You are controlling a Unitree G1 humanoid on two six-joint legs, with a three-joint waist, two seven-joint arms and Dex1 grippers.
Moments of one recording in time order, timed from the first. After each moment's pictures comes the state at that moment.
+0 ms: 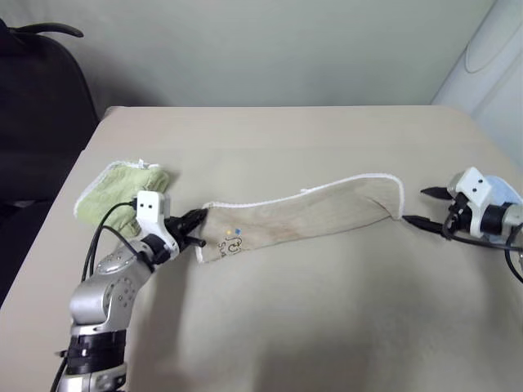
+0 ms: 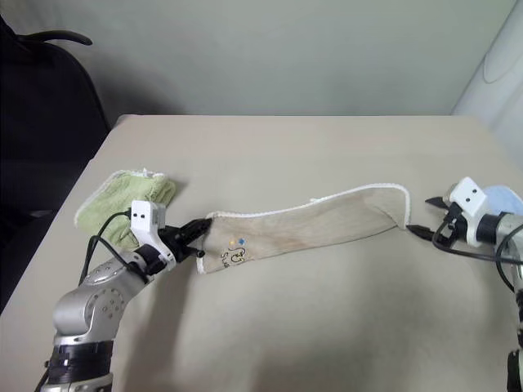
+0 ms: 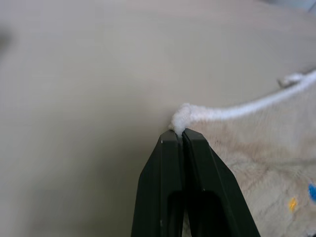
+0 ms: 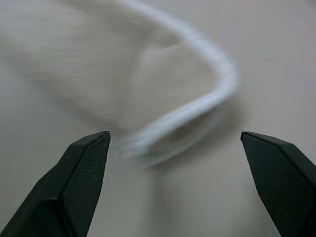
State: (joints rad) left arm -0.25 0.47 0.26 -0.12 -0.58 0.67 -0.43; right arm -0.41 -0.92 -0.13 0.36 0.28 0.21 1.13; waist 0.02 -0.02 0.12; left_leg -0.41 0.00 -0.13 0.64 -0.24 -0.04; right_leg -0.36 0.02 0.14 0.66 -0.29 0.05
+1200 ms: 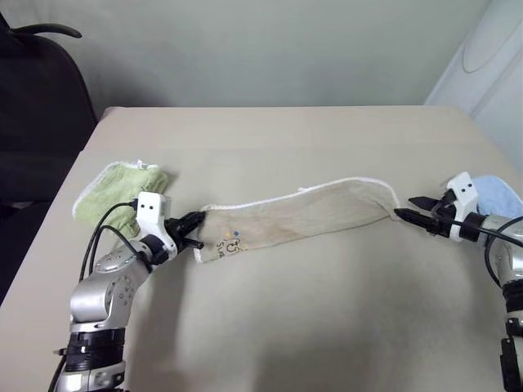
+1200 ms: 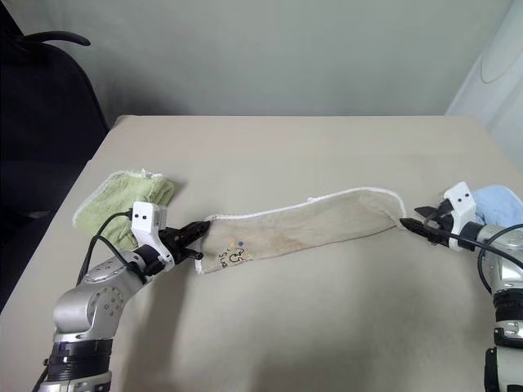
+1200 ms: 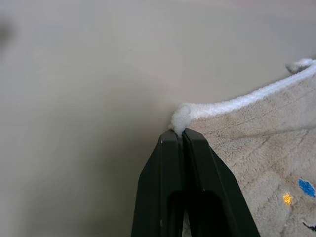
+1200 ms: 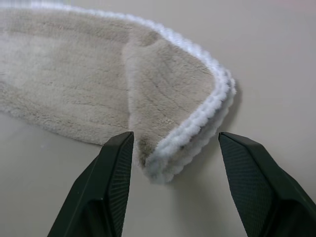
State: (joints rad) left arm -0.22 0.50 0.25 -0.11 -0.52 0.67 -0.48; right arm -0.46 -0.80 -0.20 0.42 0.34 0.39 1.00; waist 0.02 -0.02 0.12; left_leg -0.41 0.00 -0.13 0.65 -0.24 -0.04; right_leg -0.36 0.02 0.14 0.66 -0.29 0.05
